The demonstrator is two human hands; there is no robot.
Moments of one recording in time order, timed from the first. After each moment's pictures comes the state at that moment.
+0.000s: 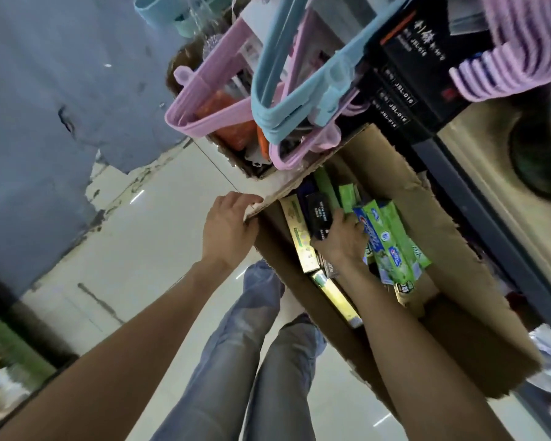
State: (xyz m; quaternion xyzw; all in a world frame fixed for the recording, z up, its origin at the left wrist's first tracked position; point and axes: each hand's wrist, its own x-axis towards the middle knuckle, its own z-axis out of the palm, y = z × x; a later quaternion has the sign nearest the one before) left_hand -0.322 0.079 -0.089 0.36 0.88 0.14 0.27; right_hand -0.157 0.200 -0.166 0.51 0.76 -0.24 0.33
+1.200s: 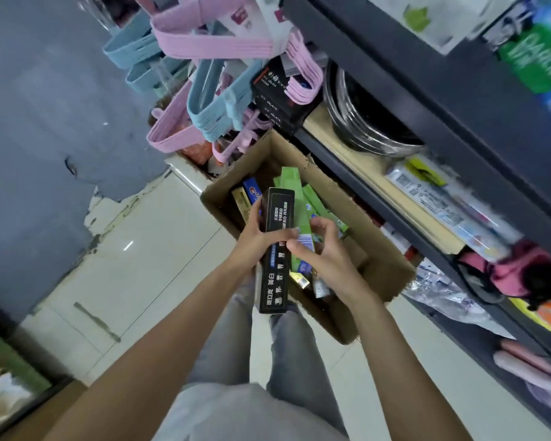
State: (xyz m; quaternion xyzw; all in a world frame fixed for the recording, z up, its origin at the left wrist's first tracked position) left_hand -0.142 0.101 0.114 0.04 0.62 0.51 0.60; right_hand -0.008 0.165 0.132 0.50 0.55 -0.67 0.03
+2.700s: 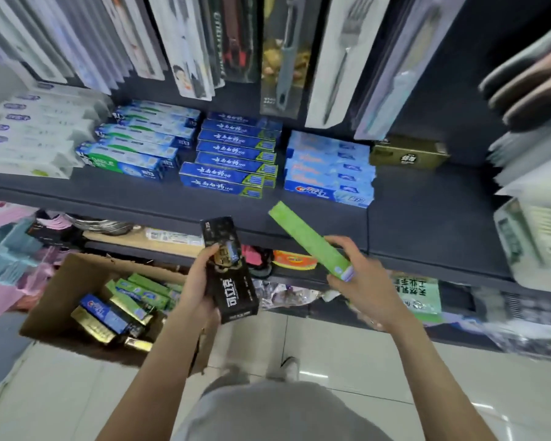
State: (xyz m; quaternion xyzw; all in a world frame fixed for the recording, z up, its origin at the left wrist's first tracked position) left_hand 0.269 0.176 0.288 0.04 0.55 0.45 0.70; right_hand 0.534 0.180 0.331 0.61 0.70 -0.33 -0.18
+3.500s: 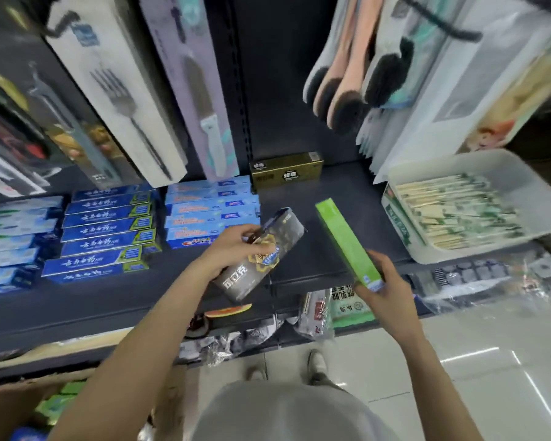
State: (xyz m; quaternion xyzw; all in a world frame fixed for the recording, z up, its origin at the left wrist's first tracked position) left_hand 0.497 0.330 0.331 0.64 0.52 0.13 0.56; right_hand 0.733 0.163 0.295 0.77 0.44 -0.29 -0.37
